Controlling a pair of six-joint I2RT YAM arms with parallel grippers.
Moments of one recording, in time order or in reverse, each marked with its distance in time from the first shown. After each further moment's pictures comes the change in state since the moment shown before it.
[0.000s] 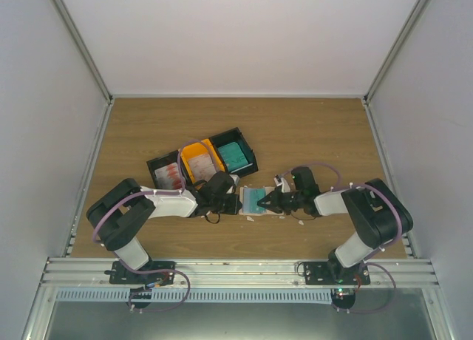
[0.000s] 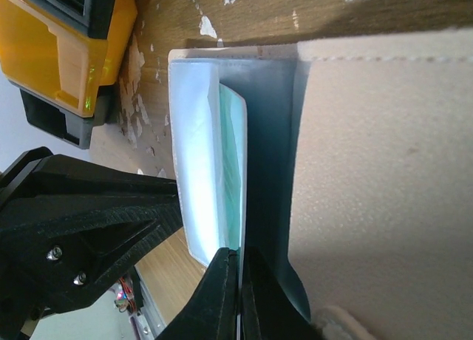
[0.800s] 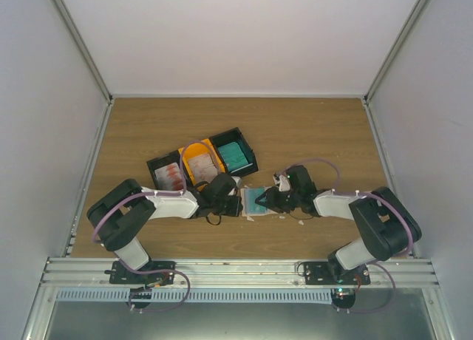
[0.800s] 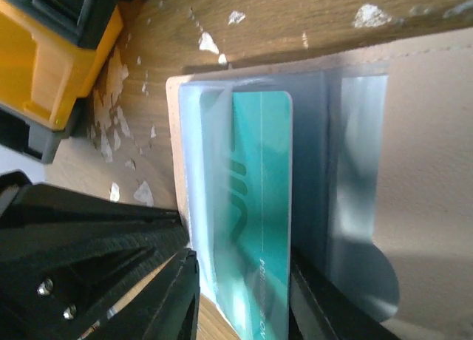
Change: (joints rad) left arm -0.022 -0.002 0.002 -0.009 -0.008 0.004; right arm 0.070 -0.092 0.036 -0.140 0.174 -0.008
